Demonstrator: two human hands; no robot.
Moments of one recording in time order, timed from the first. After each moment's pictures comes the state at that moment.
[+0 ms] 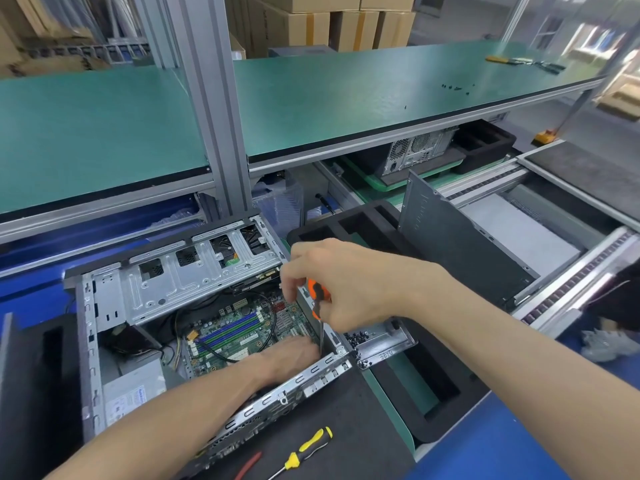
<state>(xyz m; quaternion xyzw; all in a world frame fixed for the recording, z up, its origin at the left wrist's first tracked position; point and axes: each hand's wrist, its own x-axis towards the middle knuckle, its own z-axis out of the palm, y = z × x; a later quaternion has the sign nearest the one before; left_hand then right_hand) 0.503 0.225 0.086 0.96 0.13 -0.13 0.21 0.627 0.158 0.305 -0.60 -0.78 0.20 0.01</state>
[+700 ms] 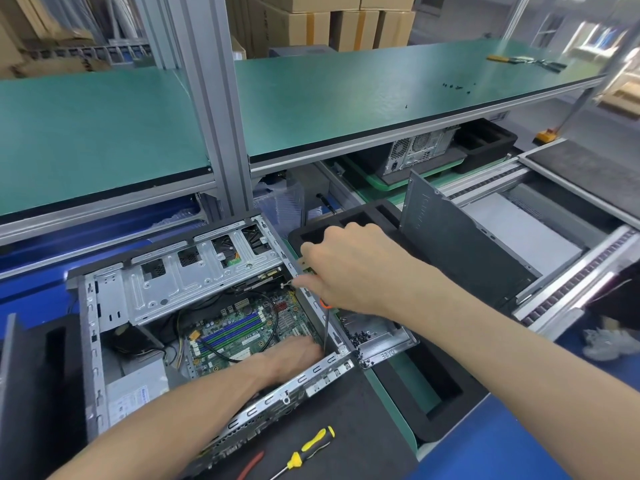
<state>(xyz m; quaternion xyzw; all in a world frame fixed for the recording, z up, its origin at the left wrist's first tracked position) 0.505 0.220 0.102 0.95 0.15 -0.17 0.22 0.626 0.161 0.295 -0.66 -0.74 -0.07 -0.05</state>
